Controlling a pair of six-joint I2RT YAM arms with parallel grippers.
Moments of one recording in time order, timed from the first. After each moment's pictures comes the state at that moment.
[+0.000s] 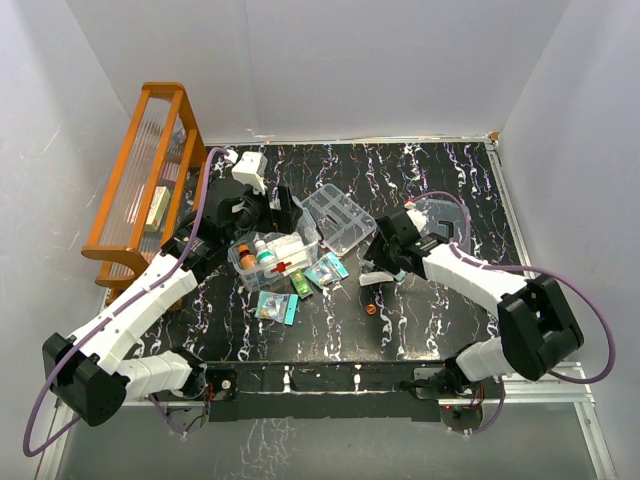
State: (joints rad) left arm -0.59 1.15 1.06 -0.28 -0.06 -0.33; right arm 0.53 1.38 0.83 -0.39 0.17 0.94
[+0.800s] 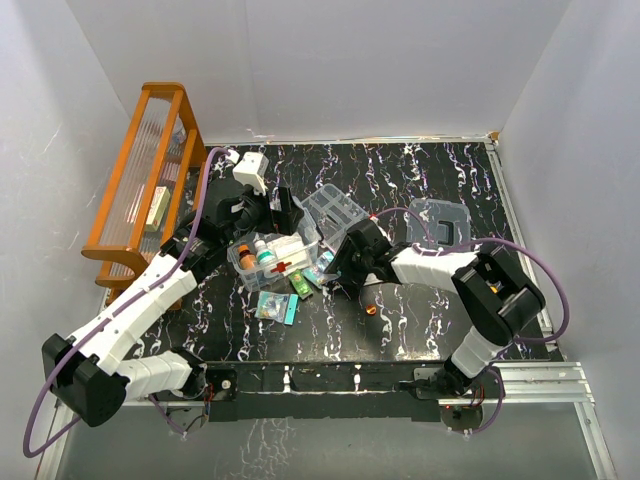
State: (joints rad) left arm -0.59 1.15 1.06 -0.28 -0.02 -0.32; right arm 0.66 1.64 0.82 -0.09 -0.07 1.10
